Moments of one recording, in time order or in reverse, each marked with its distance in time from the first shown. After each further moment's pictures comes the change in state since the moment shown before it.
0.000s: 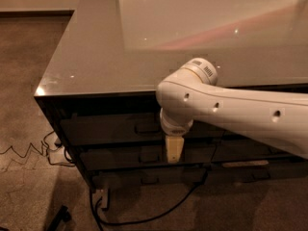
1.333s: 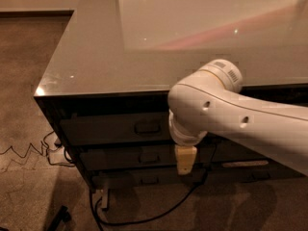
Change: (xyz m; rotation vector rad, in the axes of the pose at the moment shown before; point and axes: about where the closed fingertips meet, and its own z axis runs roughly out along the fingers) arm 0.014 0.039 -0.047 0.004 -0.016 -0.053
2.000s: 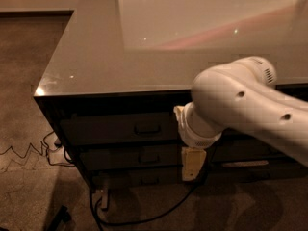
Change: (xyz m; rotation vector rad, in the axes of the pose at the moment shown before) arm 0.000 0.017 -0.036 -0.020 -0.129 0.038
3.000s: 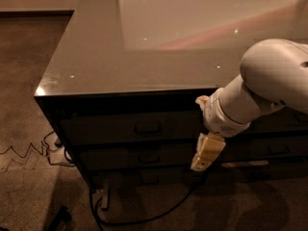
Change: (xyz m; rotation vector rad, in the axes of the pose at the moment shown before) arm 0.028 -0.011 -0.037 -0.027 -0.143 0.243
